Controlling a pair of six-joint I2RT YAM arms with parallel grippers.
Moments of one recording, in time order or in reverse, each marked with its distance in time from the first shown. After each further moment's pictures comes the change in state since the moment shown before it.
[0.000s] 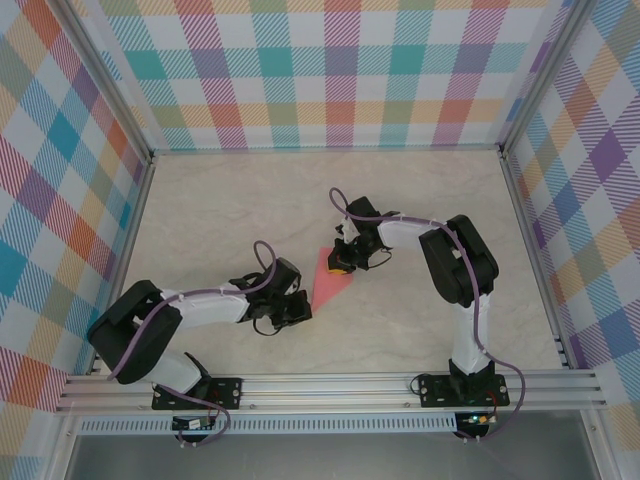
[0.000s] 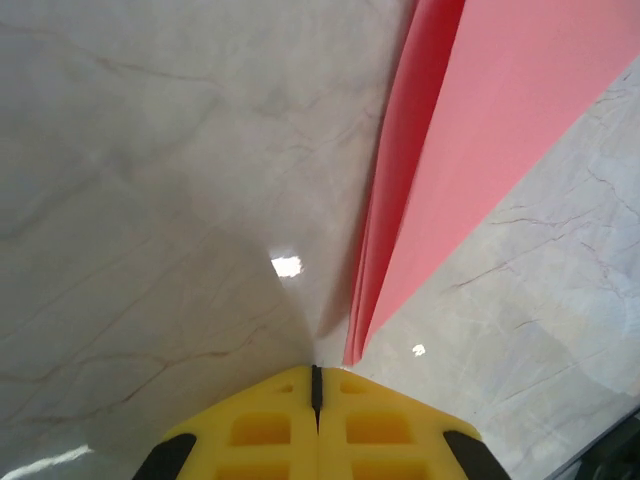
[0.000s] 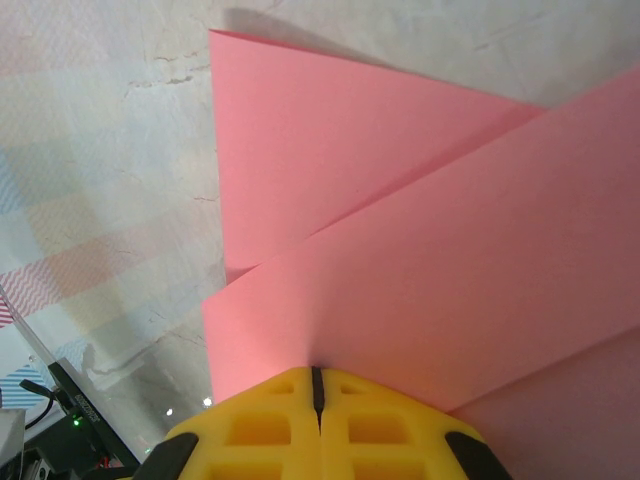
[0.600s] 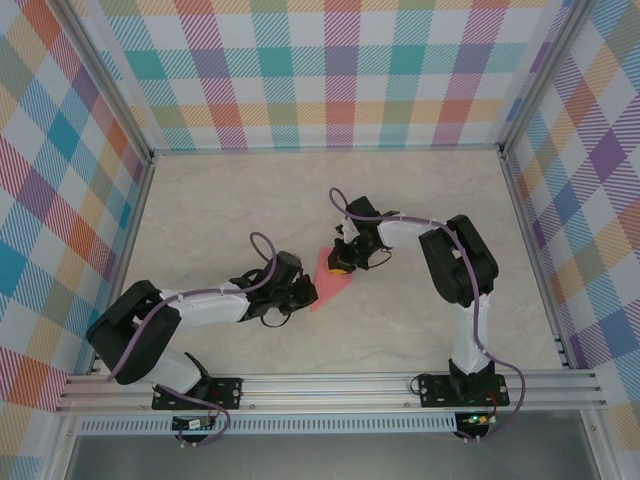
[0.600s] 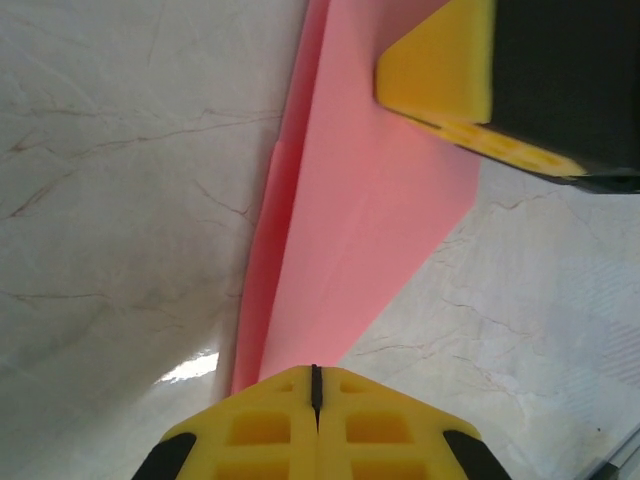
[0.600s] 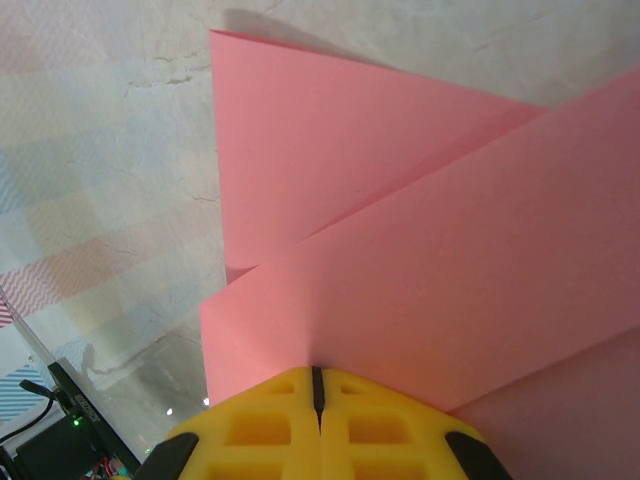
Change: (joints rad) left arm -0.004 0.023 0.016 0.189 -0.120 -0.065; right arm 0.000 0.000 0.005 -0.006 0.000 0.000
